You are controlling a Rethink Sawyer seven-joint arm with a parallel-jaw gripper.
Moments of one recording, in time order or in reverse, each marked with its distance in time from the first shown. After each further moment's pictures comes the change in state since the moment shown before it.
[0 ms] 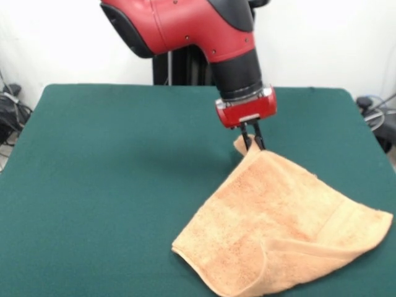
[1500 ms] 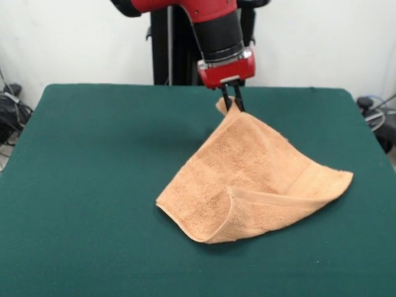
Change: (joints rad) arm -0.071 -0.118 -0.037 0.188 -0.031 -0.003 0.000
